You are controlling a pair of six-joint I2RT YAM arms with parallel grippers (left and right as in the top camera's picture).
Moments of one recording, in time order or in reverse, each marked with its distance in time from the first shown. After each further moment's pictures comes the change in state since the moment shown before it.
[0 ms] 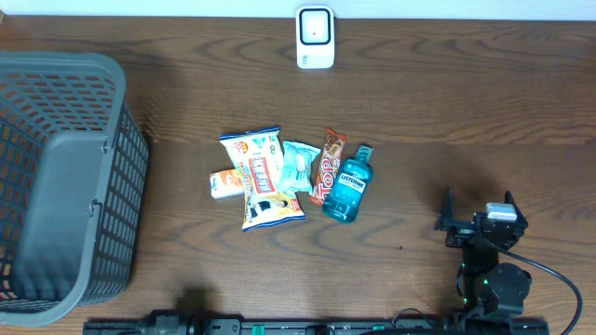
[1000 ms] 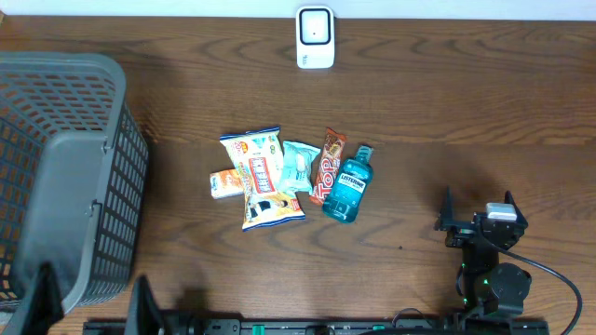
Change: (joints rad) left arm 0.017 0.000 -0.733 0.427 -0.021 -0.086; right arm 0.000 0.000 0.000 0.000 0.000 0.000
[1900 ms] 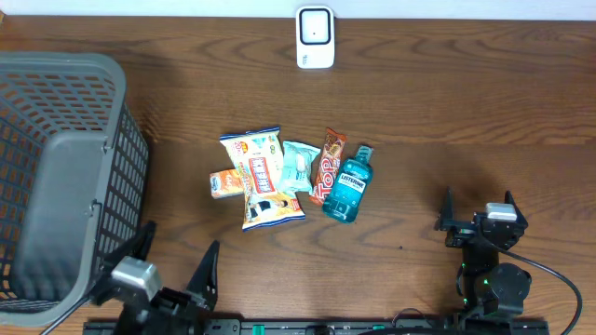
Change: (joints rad) left arm -0.009 -0.026 -0.253 -0.299 0.237 0.016; right arm 0.000 0.000 0.000 0.000 0.000 0.000
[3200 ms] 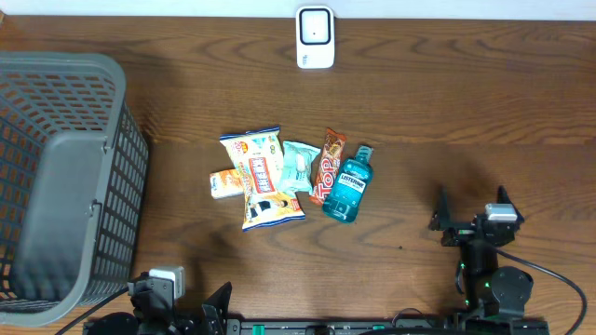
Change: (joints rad) left arm 0.000 -0.001 -0.005 -0.594 -0.006 0.000; right arm 0.000 0.000 -0.002 0.075 -0.127 0.090
